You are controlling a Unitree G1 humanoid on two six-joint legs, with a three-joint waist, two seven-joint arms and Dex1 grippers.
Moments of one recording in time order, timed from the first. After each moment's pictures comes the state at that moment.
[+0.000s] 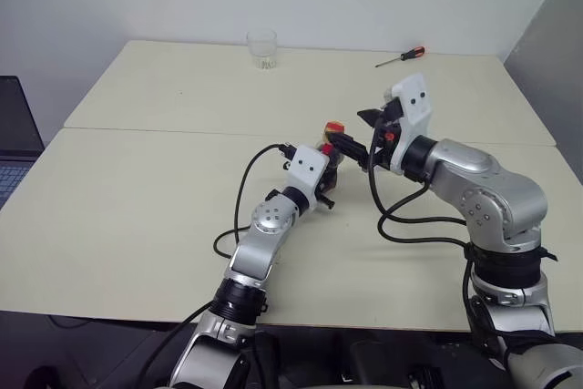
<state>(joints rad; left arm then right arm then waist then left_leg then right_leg) -0.45 0.02 -0.21 0.08 0.04 0.28 -0.29 -0.68 -0.35 -0.02 -0.37 0.46 1.00 0.39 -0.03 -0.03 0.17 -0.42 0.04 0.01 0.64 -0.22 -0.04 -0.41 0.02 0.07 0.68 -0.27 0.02</state>
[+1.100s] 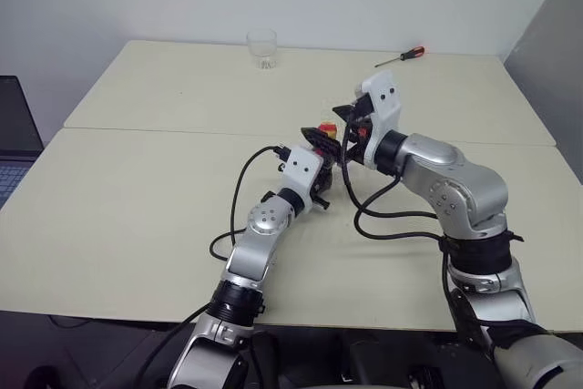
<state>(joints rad) -0.44 0.02 -0.19 0.08 0.04 0.28 -0.29 -0.77 -0.24 0.08 -0.19 0.41 0.87 0.38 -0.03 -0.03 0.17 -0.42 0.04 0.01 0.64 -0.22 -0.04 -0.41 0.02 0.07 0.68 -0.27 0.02</state>
